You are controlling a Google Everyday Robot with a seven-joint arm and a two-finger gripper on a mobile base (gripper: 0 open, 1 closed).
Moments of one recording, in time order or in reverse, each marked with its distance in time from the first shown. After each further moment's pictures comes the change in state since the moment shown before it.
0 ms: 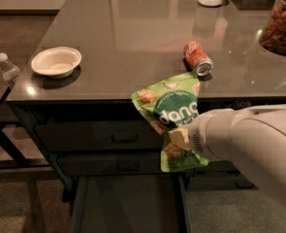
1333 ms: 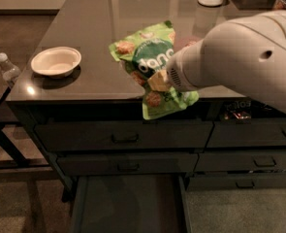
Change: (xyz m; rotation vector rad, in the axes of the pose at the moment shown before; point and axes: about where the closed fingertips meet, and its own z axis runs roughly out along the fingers) arm -0.137 -0.007 0.025 -0.077 -0.093 -0.089
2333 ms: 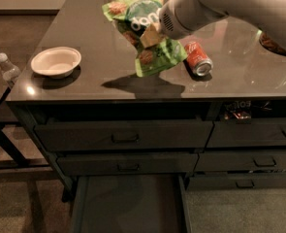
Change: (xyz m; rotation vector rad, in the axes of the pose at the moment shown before) arm -0.099 -0.051 0.040 -0.070 -0.018 -0.028
